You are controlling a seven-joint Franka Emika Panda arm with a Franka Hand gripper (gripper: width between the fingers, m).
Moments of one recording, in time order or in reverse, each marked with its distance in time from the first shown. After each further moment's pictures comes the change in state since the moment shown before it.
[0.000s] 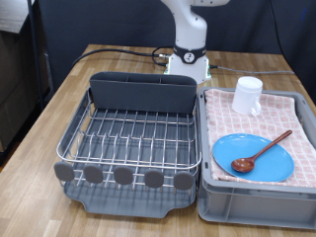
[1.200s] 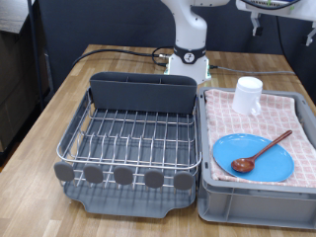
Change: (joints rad) arm -0.005 0.258 0.082 0.019 -0.235 0.270 0.266
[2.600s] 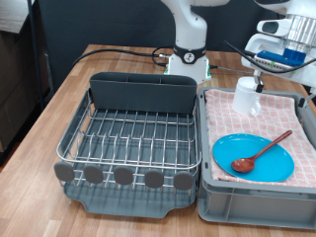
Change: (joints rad) arm 0.007 0.251 0.036 -0.033 -0.407 0.253 0.435
